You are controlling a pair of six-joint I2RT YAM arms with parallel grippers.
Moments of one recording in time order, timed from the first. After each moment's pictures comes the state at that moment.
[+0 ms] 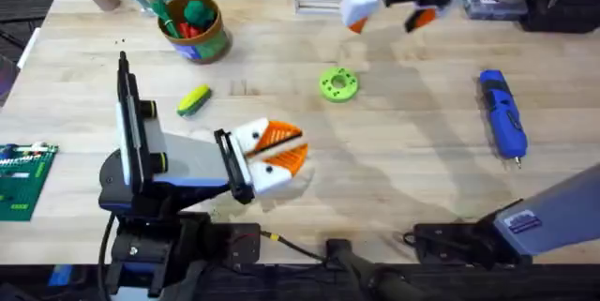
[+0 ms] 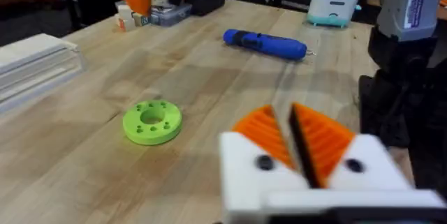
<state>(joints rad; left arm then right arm) -0.05 0.01 0.00 -0.09 1.13 0.02 0.40 1.79 1.81 -1.31 0.00 0.25</state>
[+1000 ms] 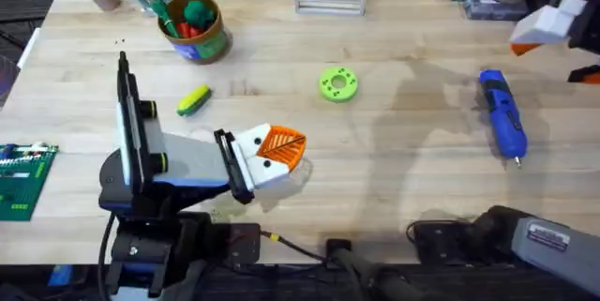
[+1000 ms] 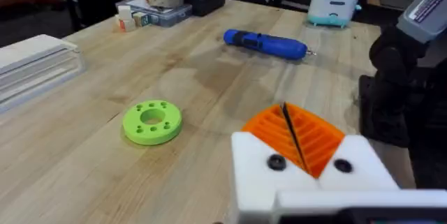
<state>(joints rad) -0.05 0.01 0.01 -0.09 1.13 0.02 -0.36 1.28 1.25 -1.12 -0.03 0.12</state>
